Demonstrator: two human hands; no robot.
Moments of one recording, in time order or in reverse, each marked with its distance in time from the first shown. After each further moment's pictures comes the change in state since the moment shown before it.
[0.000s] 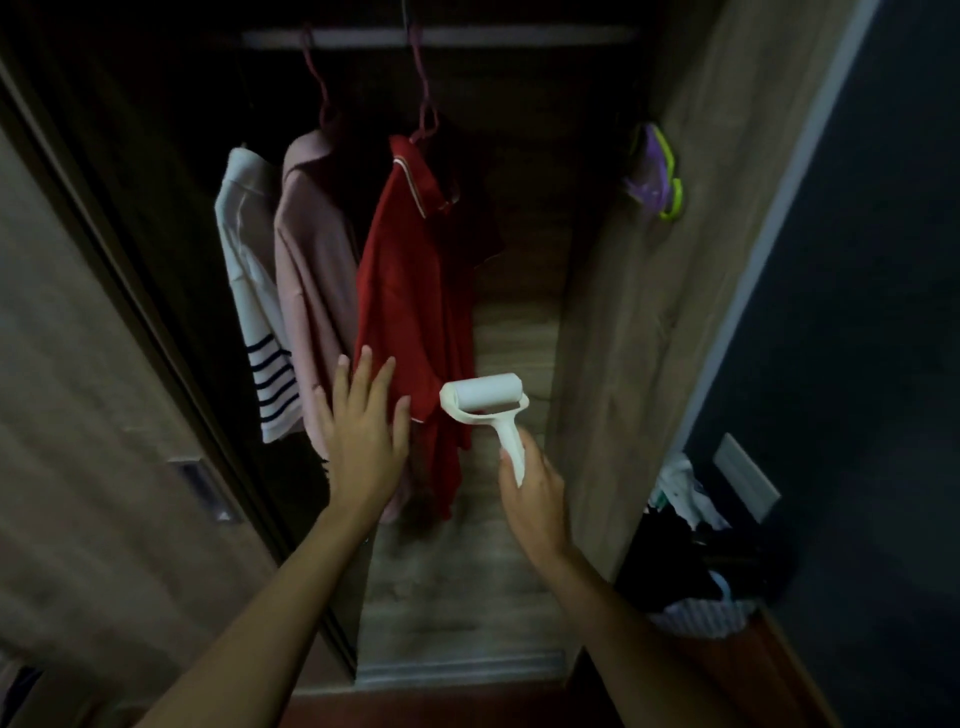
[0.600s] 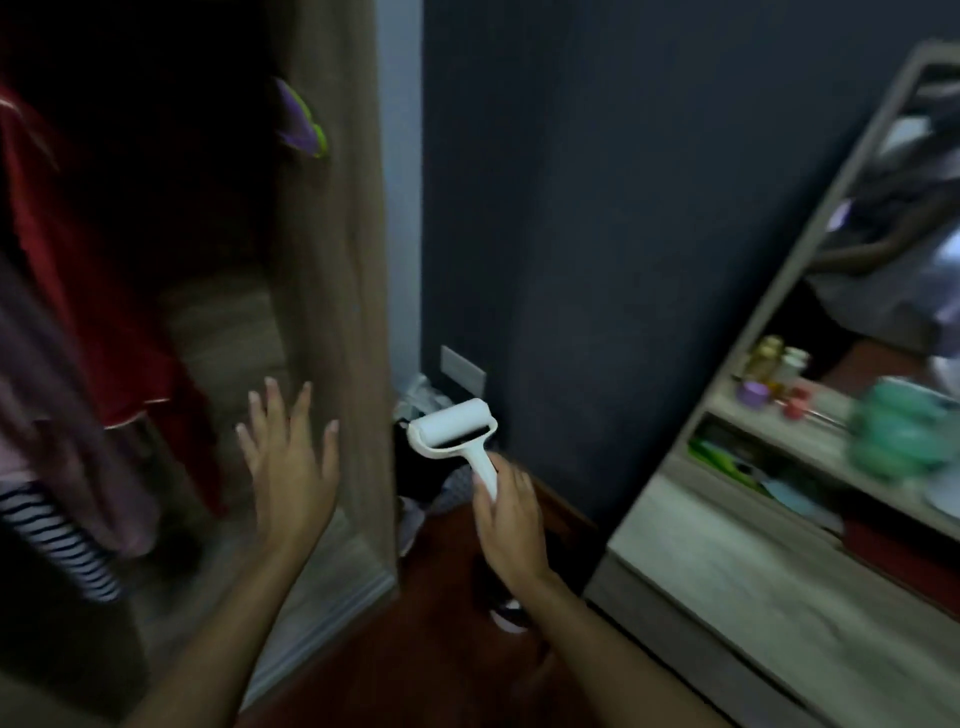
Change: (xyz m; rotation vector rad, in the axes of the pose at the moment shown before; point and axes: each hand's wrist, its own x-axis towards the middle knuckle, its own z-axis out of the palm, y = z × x) left_hand -0.143 0.113 -0.026 -0.400 -0.369 0.227; right_hand -0.239 -0.010 -0.185 -0.399 0.381 0.301
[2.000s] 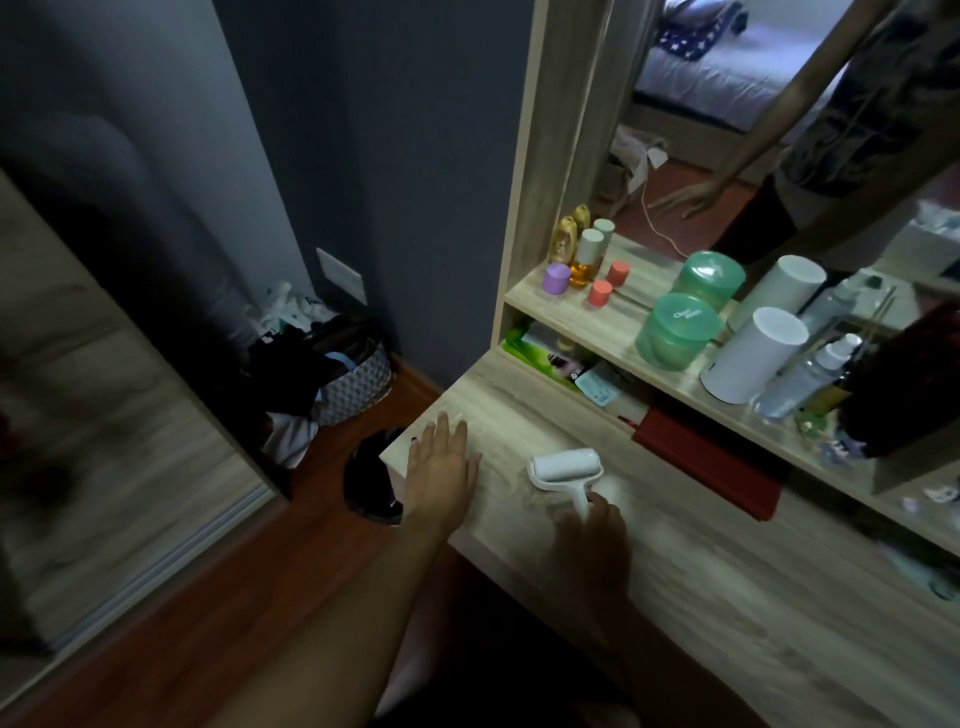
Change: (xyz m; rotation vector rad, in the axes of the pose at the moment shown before) left_hand -0.233 0.381 0.267 0.147 -0.750 0.214; right_hand -0.121 0.388 -0.291 -0.429 -0.084 0.672
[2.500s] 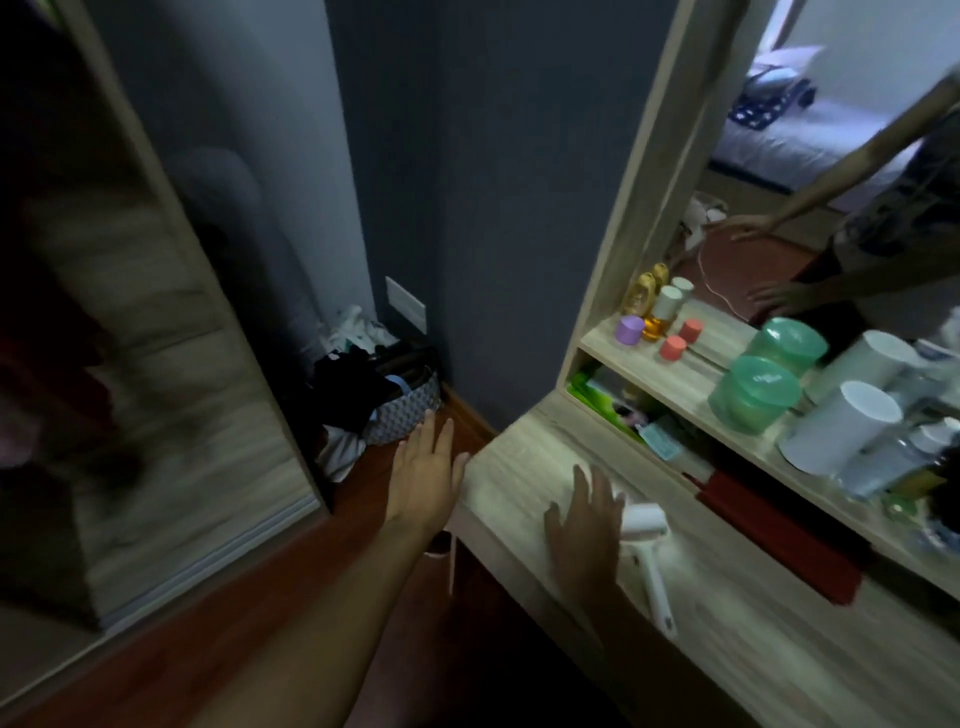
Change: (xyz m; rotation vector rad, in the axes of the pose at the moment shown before) left_hand -0.008 -0.095 -0.062 -0.034 0.195 -0.109; right_hand 0.002 -0.126 0.009 -0.148 0.055 -0.390
